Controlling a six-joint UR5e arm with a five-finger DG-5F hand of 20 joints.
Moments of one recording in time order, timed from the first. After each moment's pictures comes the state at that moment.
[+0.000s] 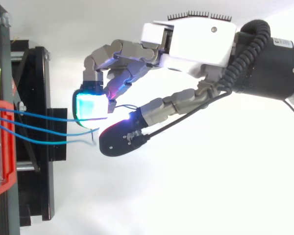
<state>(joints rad) 0.09 -2.28 -1.10 -3.09 -1.29 -0.13</state>
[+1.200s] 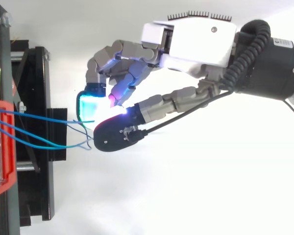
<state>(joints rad) 0.09 -2.28 -1.10 -3.10 -1.28 -0.13</state>
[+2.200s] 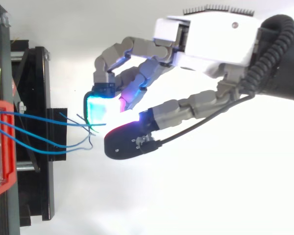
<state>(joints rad) 0.10 -2.23 -1.11 -3.15 -1.27 -0.14</state>
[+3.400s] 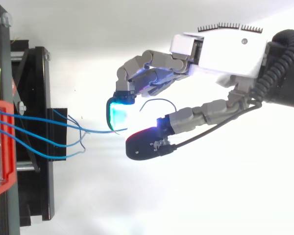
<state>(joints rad) 0.12 -2.21 -1.18 -3.19 -1.24 -0.14</state>
